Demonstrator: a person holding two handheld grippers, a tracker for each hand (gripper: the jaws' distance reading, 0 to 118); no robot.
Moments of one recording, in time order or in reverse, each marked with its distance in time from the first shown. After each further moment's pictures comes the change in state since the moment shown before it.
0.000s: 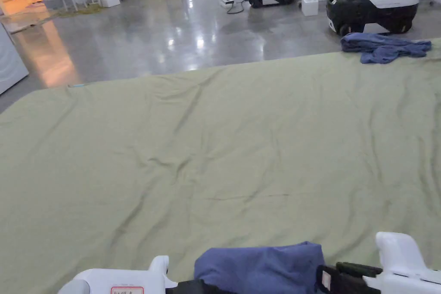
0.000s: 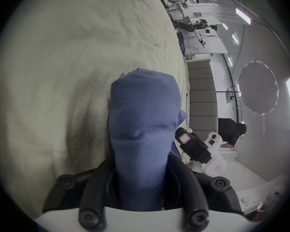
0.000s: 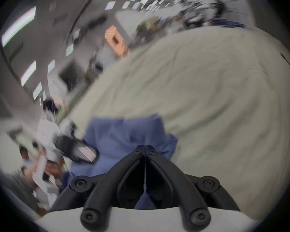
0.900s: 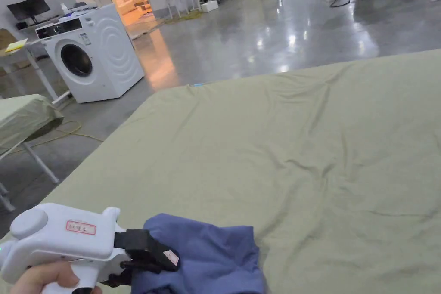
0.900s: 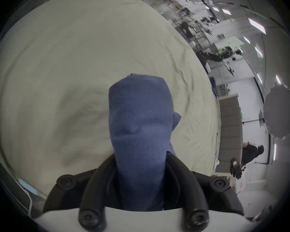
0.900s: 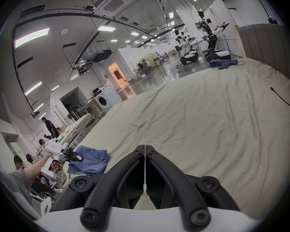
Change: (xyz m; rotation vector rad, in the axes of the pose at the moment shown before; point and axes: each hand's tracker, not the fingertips) left arm -0.102 0.089 0.321 0.294 0.368 0.087; right arm -0.109 0.063 0.017 0.187 -0.022 0.134
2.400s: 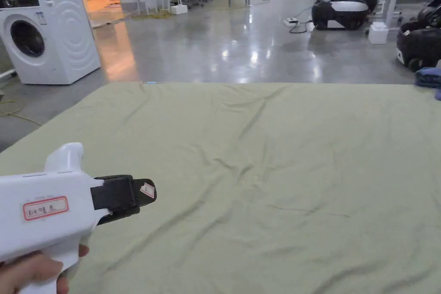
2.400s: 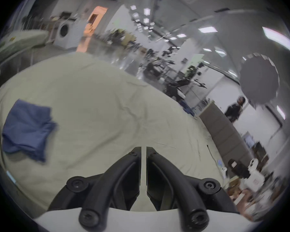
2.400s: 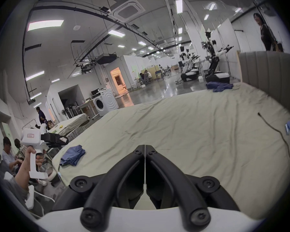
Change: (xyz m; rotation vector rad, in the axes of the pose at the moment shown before) left arm 0.203 -0.170 -0.006 0.557 -0.116 -0.426; right arm 0.020 0.004 0.085 0.133 -0.066 0.161
